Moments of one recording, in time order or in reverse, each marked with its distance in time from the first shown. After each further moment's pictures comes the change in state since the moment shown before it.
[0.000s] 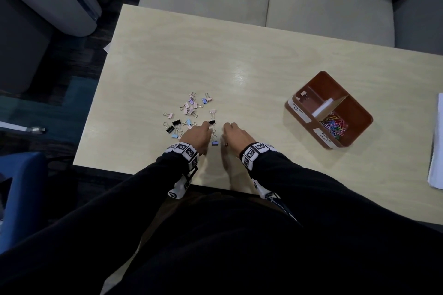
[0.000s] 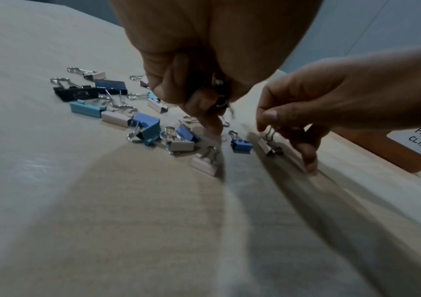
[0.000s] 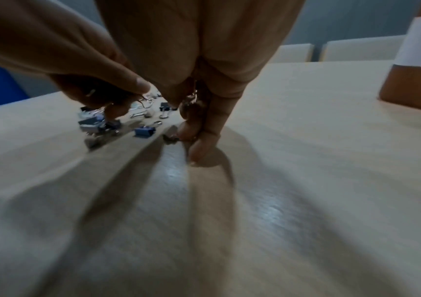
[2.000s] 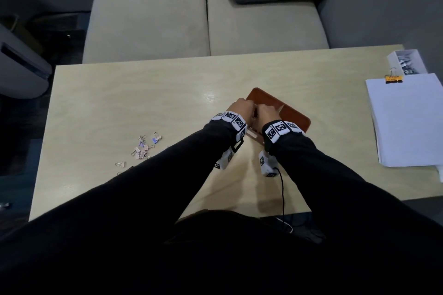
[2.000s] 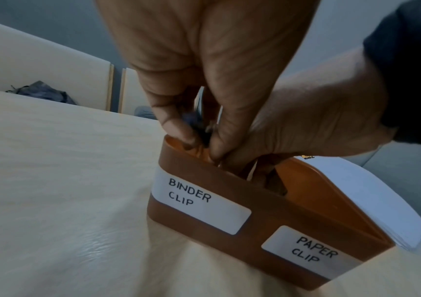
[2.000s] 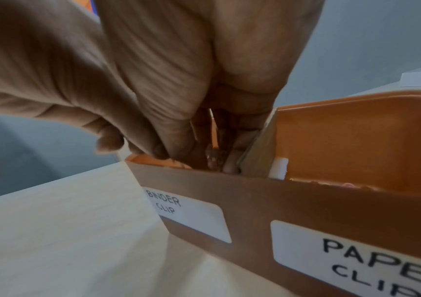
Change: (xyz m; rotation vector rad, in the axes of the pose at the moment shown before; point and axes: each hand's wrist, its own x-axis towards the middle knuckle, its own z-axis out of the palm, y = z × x) left_hand 0.105 0.292 -0.043 0.140 -0.101 0.406; right_hand -0.049 0.181 -0.152 0.195 0.268 0.464
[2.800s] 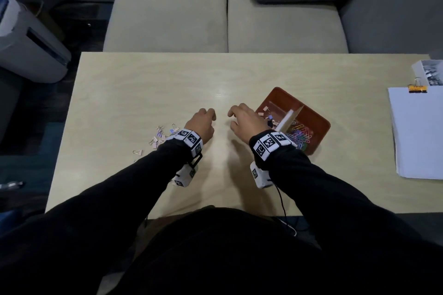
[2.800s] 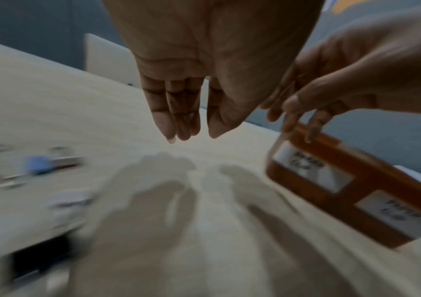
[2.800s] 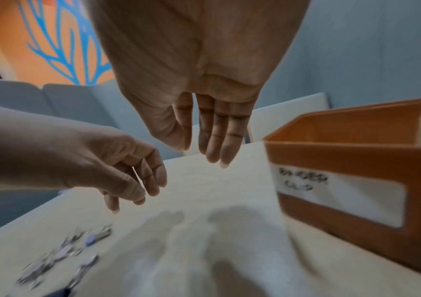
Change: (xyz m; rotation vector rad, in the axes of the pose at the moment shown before) left_hand -0.090 -0.145 0.011 -0.047 0.135 -0.200; right_hand -0.036 -0.083 0.034 0.021 0.084 -0.359
